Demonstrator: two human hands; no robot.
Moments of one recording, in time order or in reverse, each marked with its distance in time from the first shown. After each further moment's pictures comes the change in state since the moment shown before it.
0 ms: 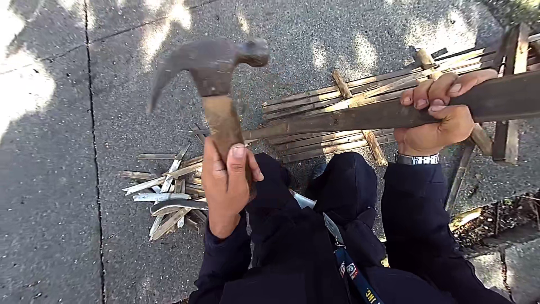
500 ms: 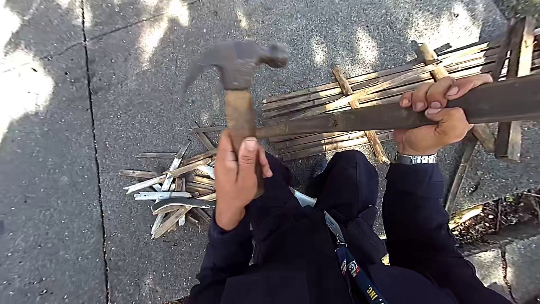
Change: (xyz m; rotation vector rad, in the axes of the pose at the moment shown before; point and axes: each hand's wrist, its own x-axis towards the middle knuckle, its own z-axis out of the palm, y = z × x) left_hand 0.004 -0.009 0.009 -0.046 -0.099 -0.112; right_hand -0.008 0.008 -0.012 0.044 -0.008 -0.027
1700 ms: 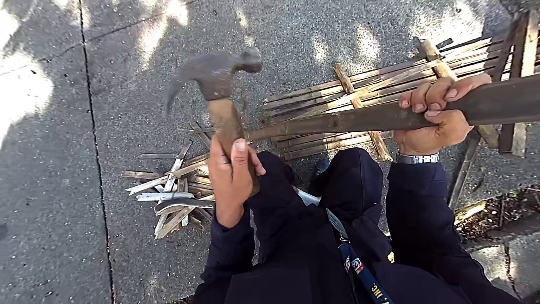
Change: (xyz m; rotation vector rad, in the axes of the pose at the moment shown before) left_hand 0.004 -0.018 -0.020 0.062 0.122 0.043; right_hand -0.007 0.008 0.005 -0.002 -0.012 0.033
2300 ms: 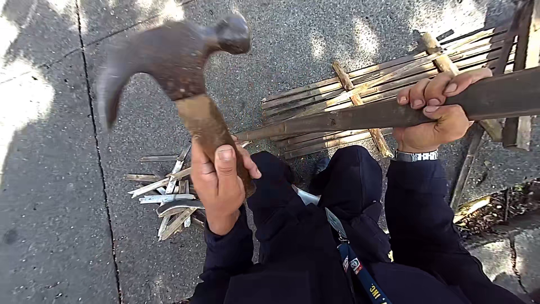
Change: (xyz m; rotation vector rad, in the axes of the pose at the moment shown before) left_hand 0.005 0.022 0.004 -0.161 -0.024 0.169; right_hand 0.002 0.000 0.002 0.042 0.037 -0.034
